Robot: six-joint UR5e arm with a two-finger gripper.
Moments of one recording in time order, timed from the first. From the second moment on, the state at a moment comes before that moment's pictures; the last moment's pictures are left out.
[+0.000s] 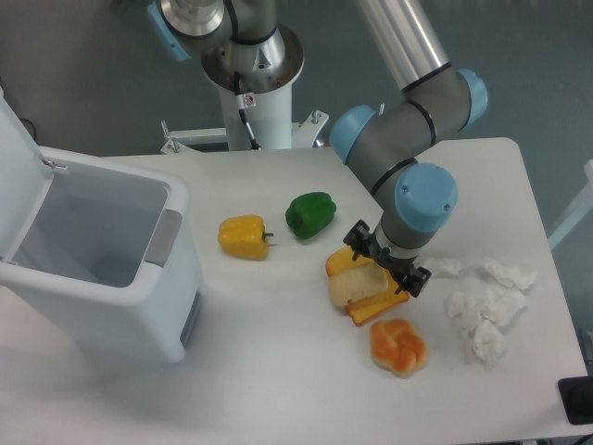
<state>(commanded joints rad) 2.61 -2.08 -1.60 -1.14 1.62 1.32</state>
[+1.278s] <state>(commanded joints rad) 2.57 -2.07 -1.62 -1.14 1.63 1.31</state>
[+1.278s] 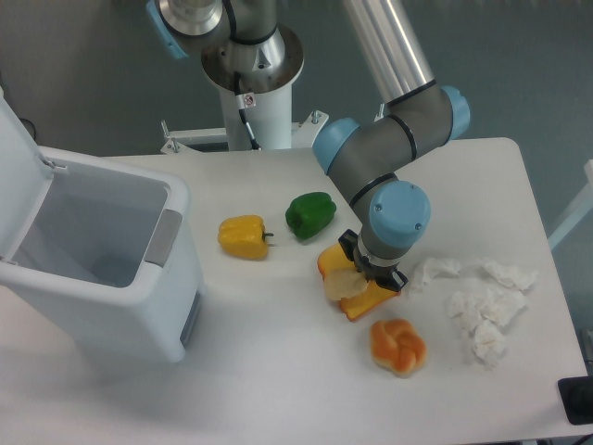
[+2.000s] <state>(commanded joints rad) 2.59 -1.99 -1.49 -1.17 1.56 1.32</state>
